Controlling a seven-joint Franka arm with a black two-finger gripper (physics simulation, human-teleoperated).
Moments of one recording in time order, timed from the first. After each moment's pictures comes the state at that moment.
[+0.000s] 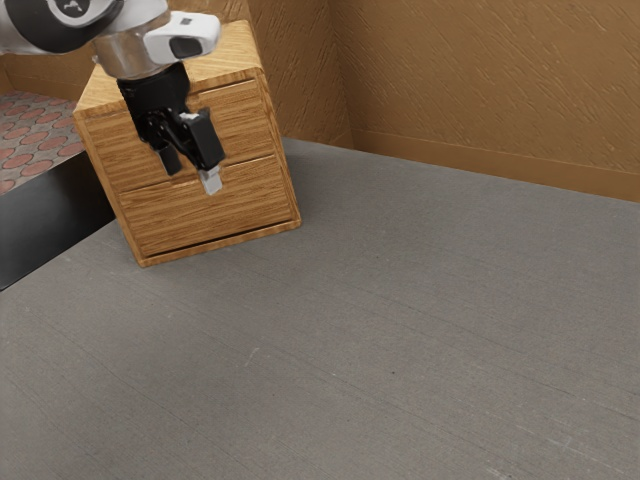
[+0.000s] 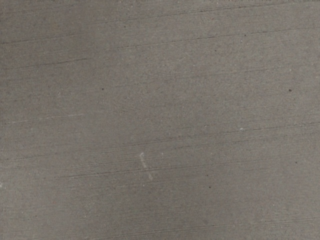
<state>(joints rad) 0.48 0.14 -0.37 -1.13 0.06 1.33 0.25</state>
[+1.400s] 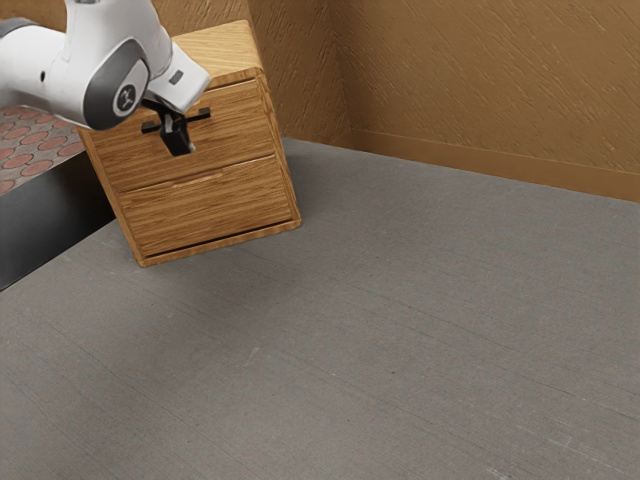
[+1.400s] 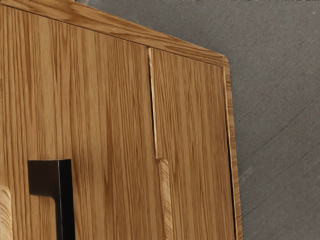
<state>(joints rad) 0.47 0.31 -0.19 -1.21 0.40 2.09 1.02</state>
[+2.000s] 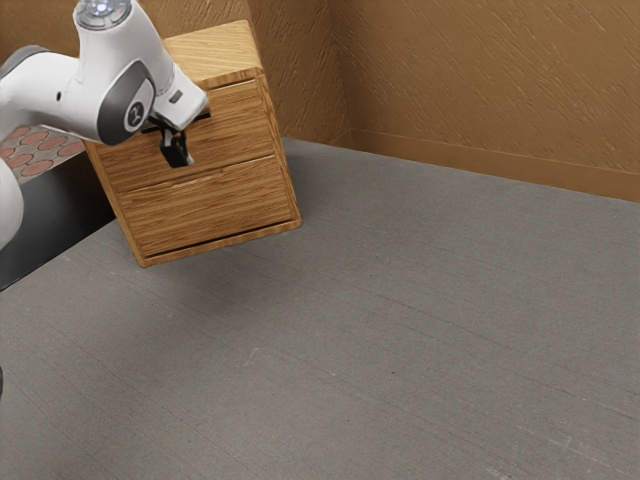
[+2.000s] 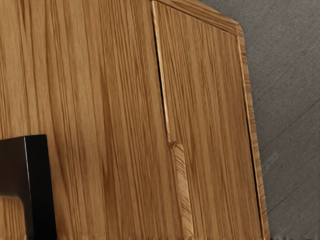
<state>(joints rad) 0.48 0.44 -0.14 -1.12 0.37 2.13 1.11</state>
